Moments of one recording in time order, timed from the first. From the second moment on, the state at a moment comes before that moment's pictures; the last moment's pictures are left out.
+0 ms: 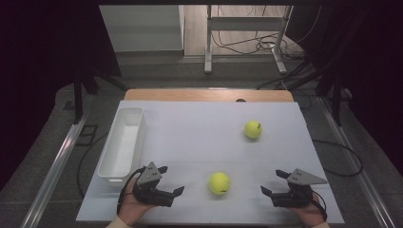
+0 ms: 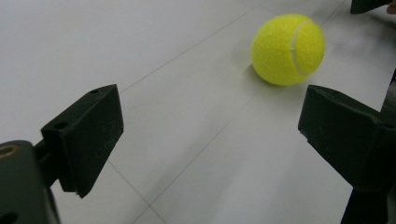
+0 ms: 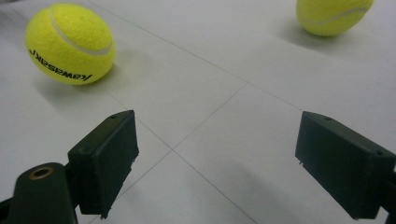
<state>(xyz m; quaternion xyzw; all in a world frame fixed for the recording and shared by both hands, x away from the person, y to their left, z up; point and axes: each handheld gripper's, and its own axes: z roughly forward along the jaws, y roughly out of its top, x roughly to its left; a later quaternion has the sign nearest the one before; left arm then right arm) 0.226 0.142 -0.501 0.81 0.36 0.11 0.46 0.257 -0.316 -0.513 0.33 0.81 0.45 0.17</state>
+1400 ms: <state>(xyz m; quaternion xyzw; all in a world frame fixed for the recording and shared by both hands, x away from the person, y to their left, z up) 0.242 0.092 -0.485 0.84 0.31 0.09 0.45 0.257 -0.316 -0.514 0.33 0.82 0.44 0.18</state>
